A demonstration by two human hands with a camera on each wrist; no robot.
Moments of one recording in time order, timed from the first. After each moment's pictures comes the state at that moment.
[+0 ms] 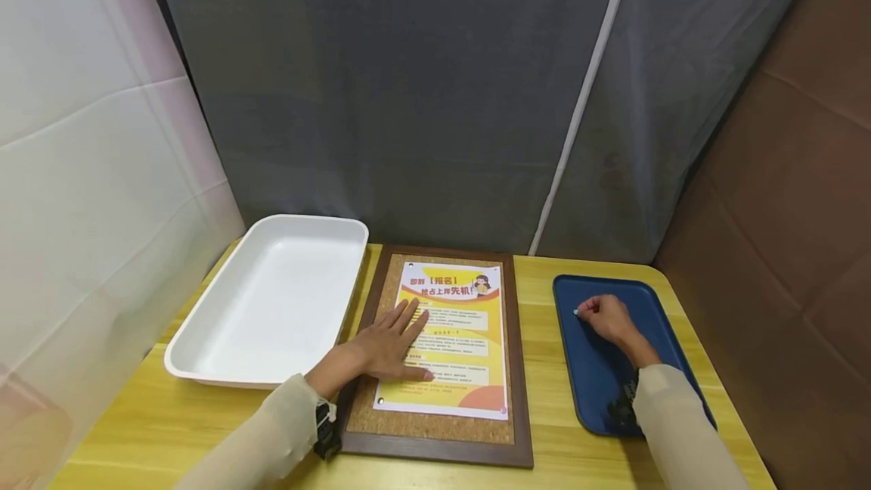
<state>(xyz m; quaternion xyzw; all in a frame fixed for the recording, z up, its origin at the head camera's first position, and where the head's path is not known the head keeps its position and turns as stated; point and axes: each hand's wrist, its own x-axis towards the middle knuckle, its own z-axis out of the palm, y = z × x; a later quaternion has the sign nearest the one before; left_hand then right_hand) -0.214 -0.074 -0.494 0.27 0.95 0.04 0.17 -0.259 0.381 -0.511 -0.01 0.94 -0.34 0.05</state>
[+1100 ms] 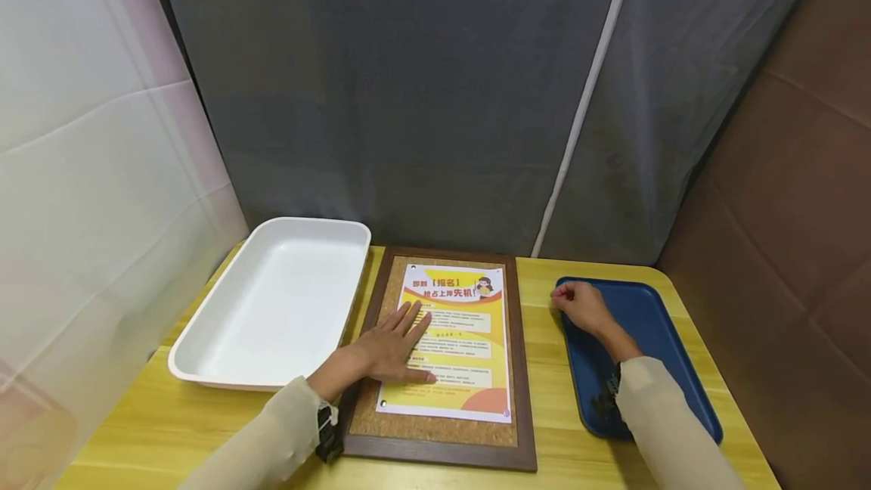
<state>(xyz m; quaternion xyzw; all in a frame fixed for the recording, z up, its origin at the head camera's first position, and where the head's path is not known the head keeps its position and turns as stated) -0.214 -0.074 -0.495 0.27 0.95 0.05 0.17 -0.275 0.329 -0.496 -0.08 0.94 -0.34 0.00</state>
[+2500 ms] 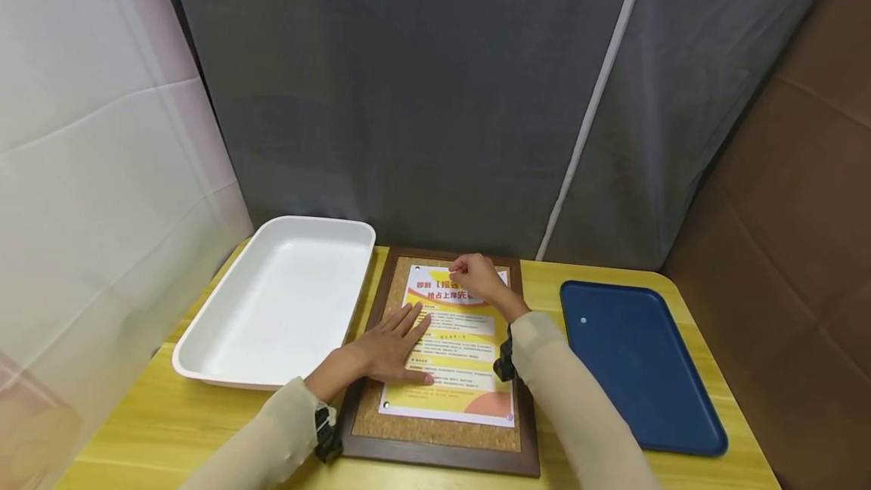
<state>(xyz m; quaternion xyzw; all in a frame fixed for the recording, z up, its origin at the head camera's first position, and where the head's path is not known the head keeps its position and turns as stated) -0.212 -0.076 -0.492 0.27 0.95 0.04 0.17 -0.325 0.147 -0.469 -0.16 0.91 -0.38 0.06</state>
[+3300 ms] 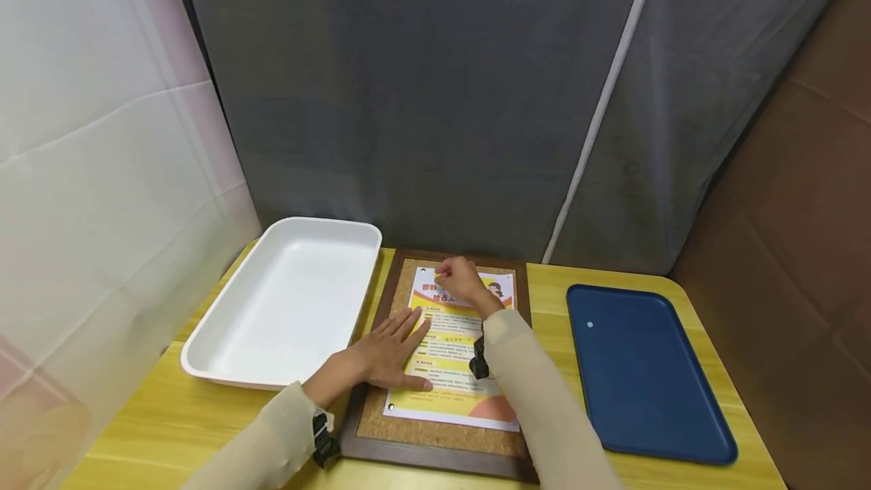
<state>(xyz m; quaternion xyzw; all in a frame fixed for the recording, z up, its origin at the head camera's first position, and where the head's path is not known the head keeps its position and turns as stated) -0.208 -0.079 -0.494 0.27 0.95 0.02 0.16 -0.339 0.113 -0.493 -0.17 0.90 -0.39 0.05</state>
